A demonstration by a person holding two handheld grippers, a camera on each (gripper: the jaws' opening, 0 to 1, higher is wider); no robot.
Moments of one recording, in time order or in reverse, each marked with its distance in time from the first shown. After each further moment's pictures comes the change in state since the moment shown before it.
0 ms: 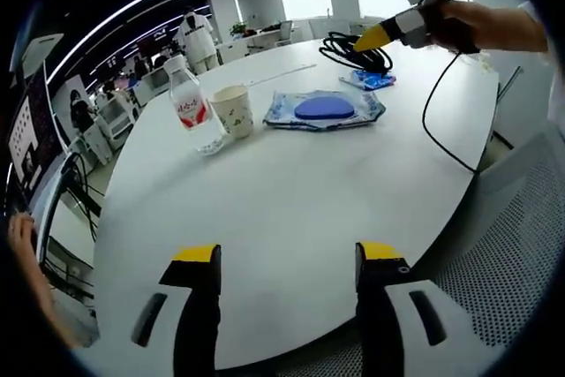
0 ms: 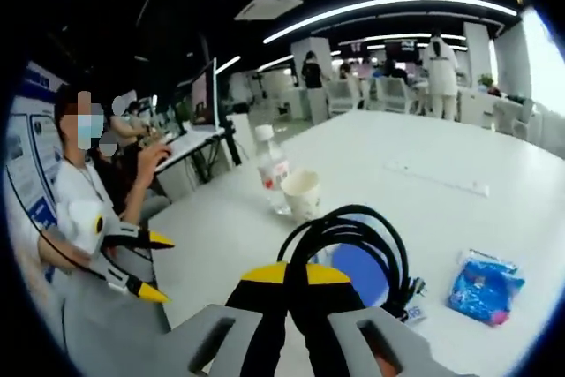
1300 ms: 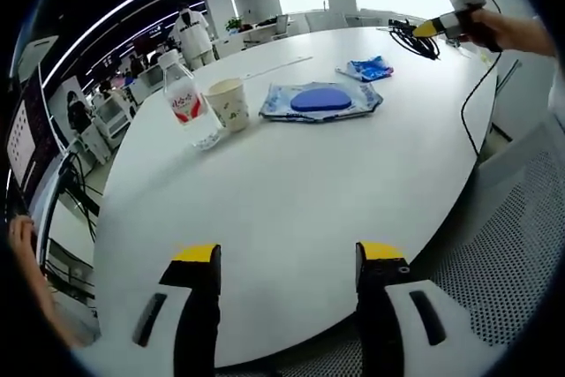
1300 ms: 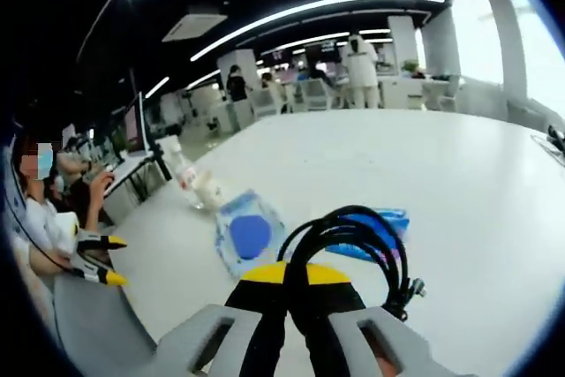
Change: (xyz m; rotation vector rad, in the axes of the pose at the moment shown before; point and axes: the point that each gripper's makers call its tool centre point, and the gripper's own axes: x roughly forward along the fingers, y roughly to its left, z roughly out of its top) left arm 0.002 -0.002 -0.007 0.018 0.032 -0.005; right arm -0.117 -0.113 -0.053 0.150 0.019 -0.352
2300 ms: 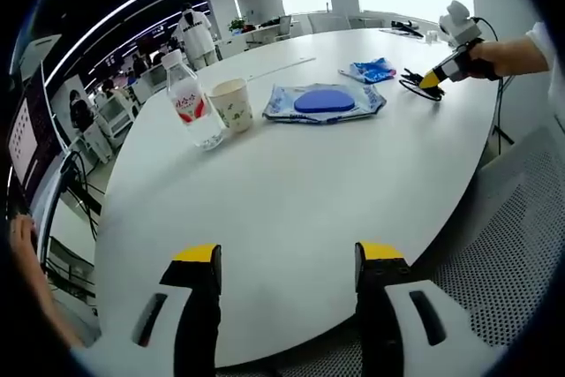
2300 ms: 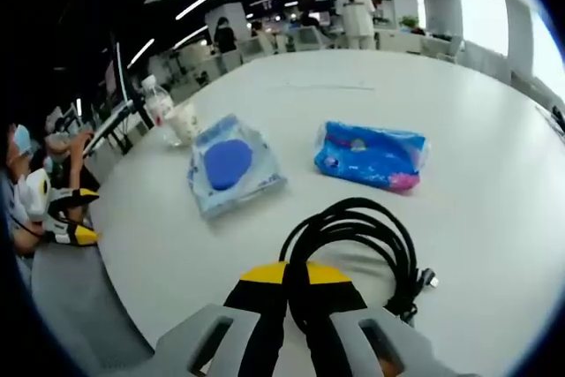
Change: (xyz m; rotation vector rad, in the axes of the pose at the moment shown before) left arm -0.001 0.002 0.001 -0.009 -0.008 0.011; right arm 0.042 0.000 -0.085 -0.002 0.248 0.001
